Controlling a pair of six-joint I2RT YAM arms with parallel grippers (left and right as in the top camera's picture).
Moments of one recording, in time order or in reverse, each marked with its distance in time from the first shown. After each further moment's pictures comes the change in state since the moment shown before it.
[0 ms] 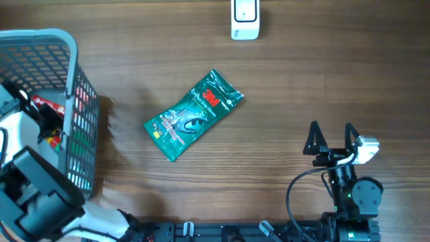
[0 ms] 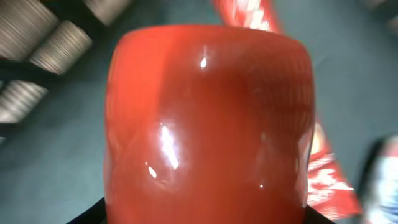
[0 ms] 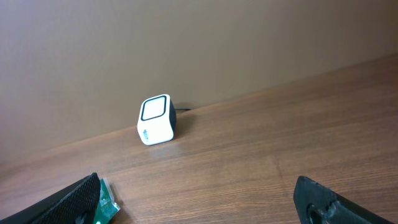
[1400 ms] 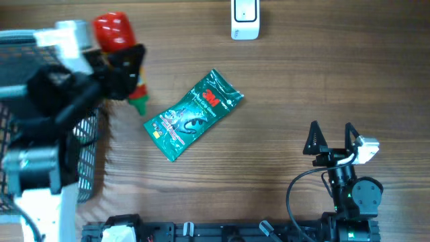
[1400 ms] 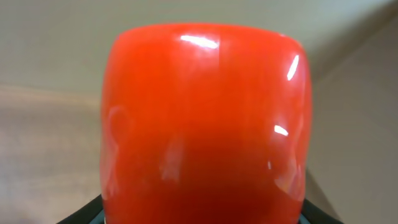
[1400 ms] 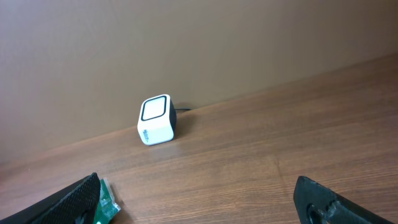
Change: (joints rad) left arm -0.639 -0.679 0.219 -0.124 0.656 -0.251; right arm 0.000 0.000 0.000 0.000 0.000 0.002
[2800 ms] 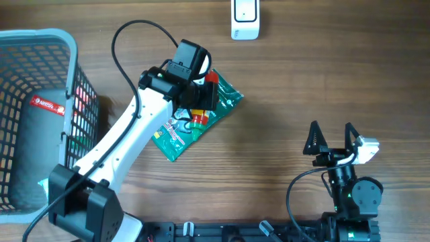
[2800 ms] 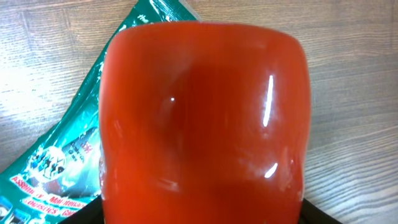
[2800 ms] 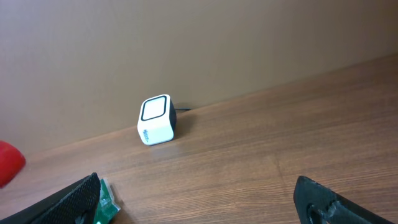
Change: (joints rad) left arm -0.501 0.569 -0.002 -0.217 -0.438 0.007; right arm 0.000 0.000 0.000 0.000 0.000 0.000
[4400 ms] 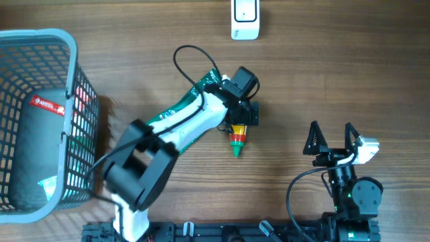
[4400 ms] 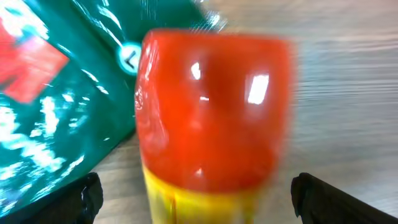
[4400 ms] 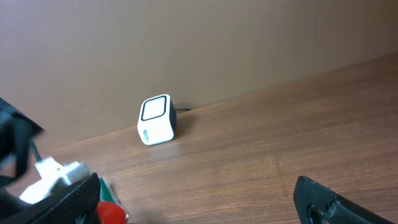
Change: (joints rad) left arm -0.238 0.319 0.000 0.209 -0.086 -0.310; right arm 0.000 0.000 0.000 0.000 0.000 0.000
